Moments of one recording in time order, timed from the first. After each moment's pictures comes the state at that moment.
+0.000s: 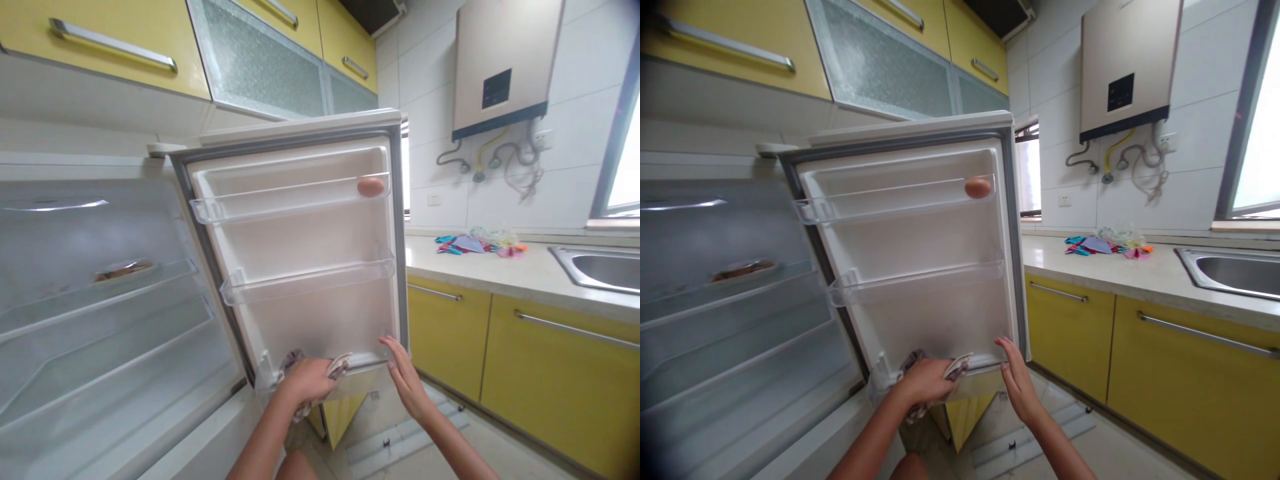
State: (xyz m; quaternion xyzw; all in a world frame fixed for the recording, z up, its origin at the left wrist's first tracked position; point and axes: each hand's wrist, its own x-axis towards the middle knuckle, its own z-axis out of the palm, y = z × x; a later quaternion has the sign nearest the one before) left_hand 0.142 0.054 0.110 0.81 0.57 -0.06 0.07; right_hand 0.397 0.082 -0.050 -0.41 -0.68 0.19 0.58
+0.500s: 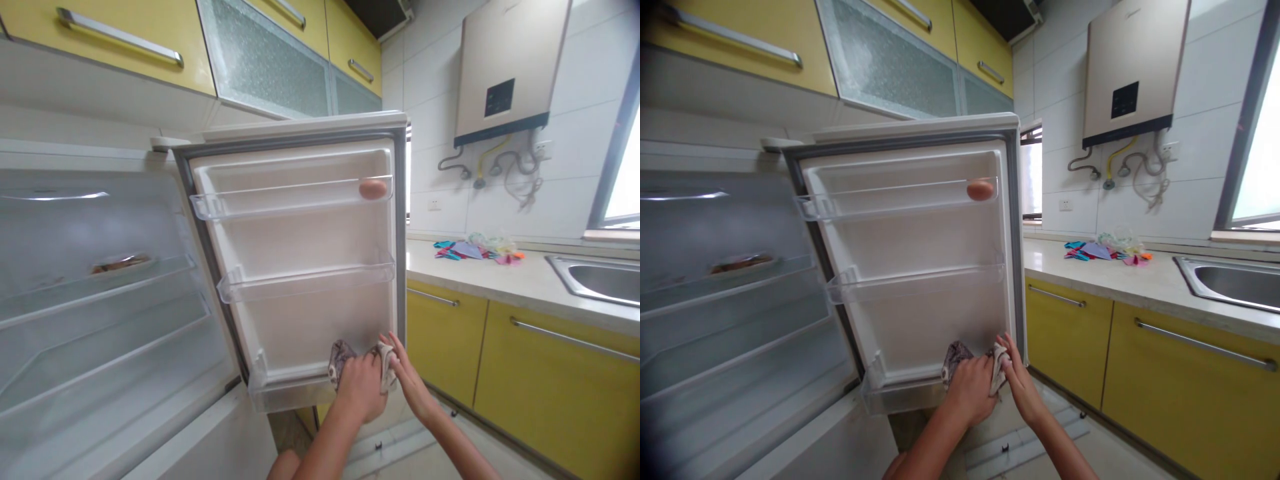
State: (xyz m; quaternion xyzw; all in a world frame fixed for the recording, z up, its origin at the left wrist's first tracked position) left_hand 0.256 0.037 0.077 0.86 0.50 0.07 0.01; right_hand 0.412 0.079 -0.026 -0.37 -0.63 0.40 0.55
